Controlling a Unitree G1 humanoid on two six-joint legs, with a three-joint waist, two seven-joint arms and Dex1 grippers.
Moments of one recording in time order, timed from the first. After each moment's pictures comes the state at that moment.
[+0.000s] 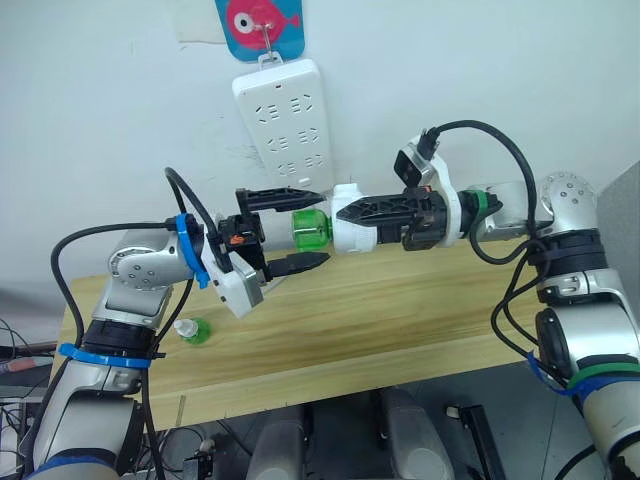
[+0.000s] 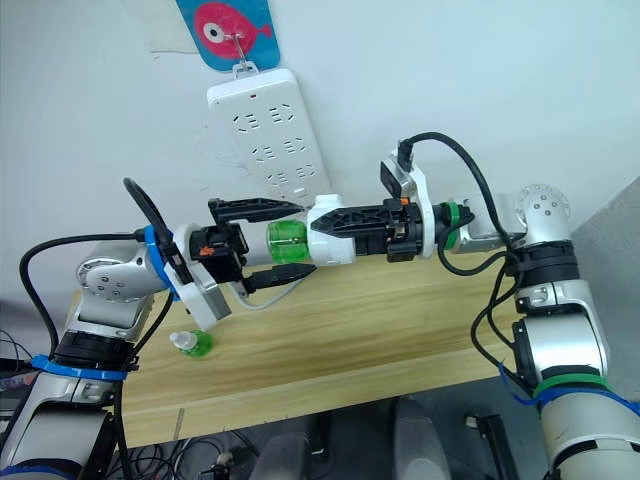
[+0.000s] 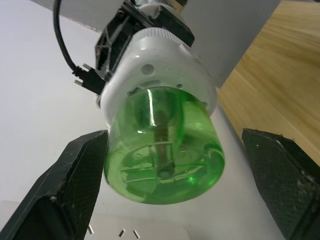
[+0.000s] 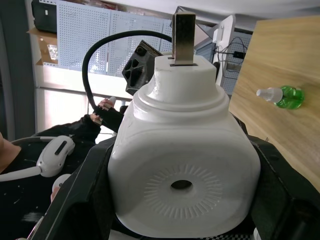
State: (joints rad) left arm -0.60 0.70 -0.08 0.16 -0.06 -0.97 -0.93; right arm -1.08 -0.49 0.04 0.53 1.95 1.57 0.05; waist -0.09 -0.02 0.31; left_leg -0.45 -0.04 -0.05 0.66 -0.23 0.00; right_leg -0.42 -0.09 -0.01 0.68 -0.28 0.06
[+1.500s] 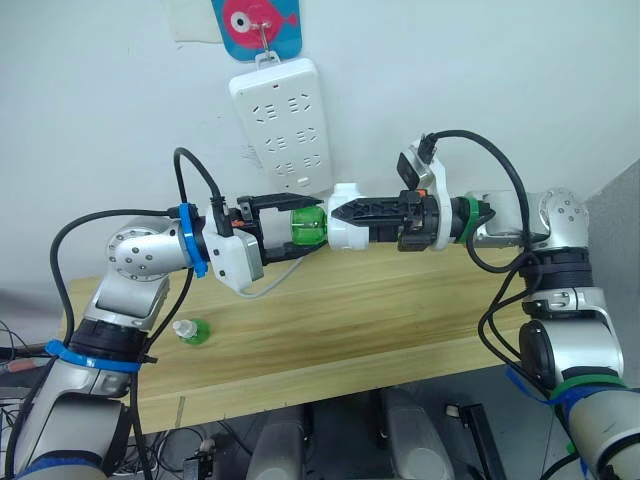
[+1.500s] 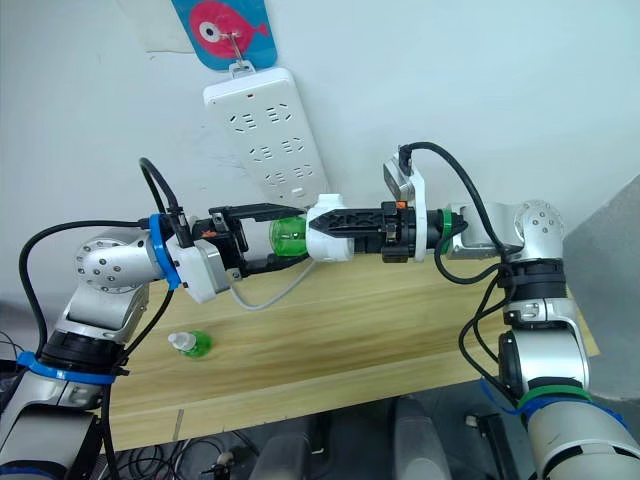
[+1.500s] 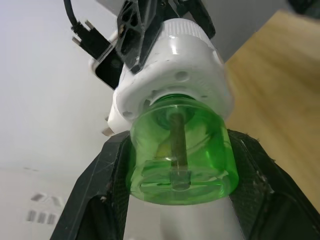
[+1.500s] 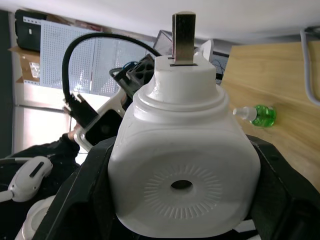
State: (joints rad) left arm -0.56 0.77 -0.14 0.01 -0.30 -0.54 -1.03; right arm -1.00 -0.45 -0.05 0.43 1.95 1.55 -0.10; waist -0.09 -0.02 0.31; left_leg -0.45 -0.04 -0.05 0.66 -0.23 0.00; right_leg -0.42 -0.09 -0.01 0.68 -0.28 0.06
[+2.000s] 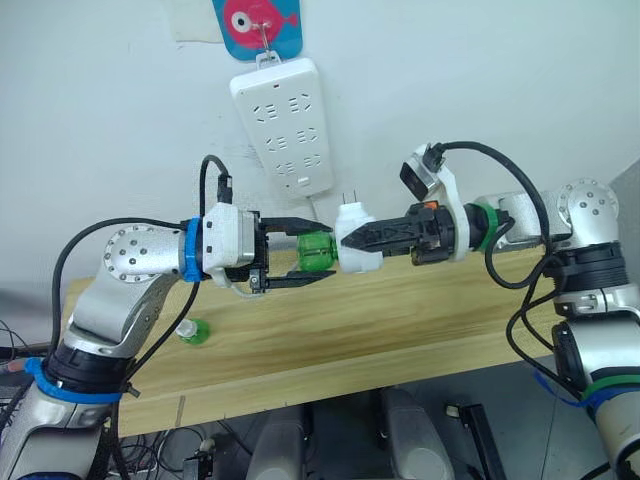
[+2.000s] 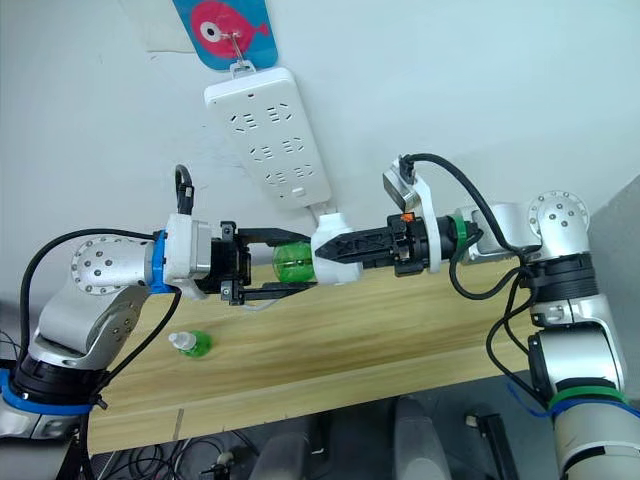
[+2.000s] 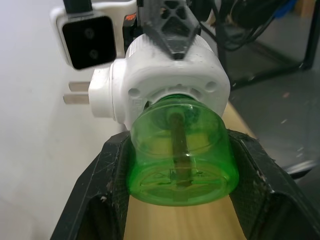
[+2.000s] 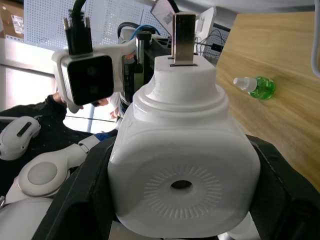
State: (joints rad) left arm -0.48 0.83 -0.09 -0.29 -0.64 0.13 -1.12; right arm -1.00 -0.60 0.11 0.28 1.98 1.53 0.04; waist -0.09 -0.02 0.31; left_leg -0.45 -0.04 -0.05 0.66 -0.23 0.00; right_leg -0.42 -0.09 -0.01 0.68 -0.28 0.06
